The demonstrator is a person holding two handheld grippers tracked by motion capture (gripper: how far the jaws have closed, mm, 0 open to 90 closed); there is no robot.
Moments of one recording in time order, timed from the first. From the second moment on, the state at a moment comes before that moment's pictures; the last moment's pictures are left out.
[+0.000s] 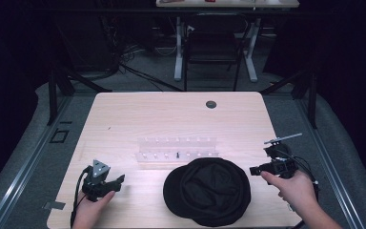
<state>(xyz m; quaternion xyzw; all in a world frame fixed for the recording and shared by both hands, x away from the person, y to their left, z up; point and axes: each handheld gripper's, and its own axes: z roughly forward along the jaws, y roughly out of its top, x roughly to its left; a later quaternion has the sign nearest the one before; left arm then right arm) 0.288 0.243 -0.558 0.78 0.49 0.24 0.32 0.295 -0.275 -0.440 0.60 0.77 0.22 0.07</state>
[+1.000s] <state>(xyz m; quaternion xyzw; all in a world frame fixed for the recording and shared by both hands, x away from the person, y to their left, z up) 0.289 0.240 -0.561 0.78 0.49 0.23 0.31 0.316 -0.262 -0.480 0.61 0.78 0.16 -0.01</state>
